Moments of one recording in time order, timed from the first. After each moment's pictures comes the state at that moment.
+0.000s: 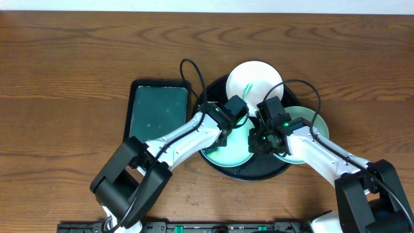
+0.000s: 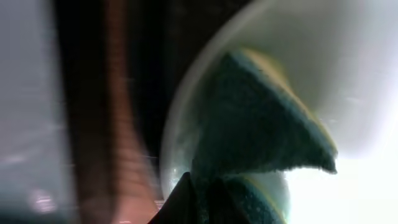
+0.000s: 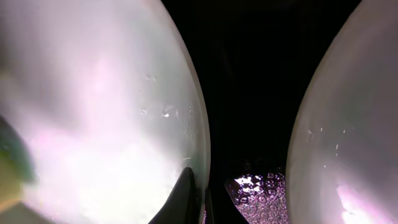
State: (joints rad) left arm -0.77 1.88 1.23 -0.89 -0.26 -0.78; right arm 0.40 1.61 0.78 -0.53 -0.17 0.47
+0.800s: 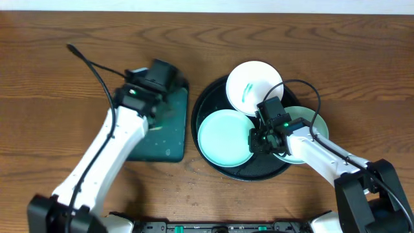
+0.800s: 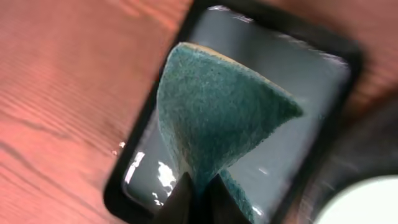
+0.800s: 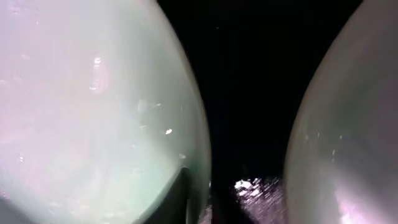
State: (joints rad) left arm -0.33 1.51 1.22 -1.01 -0.34 -0.68; right arm 0.41 1.62 0.78 -0.50 -0.16 0.47
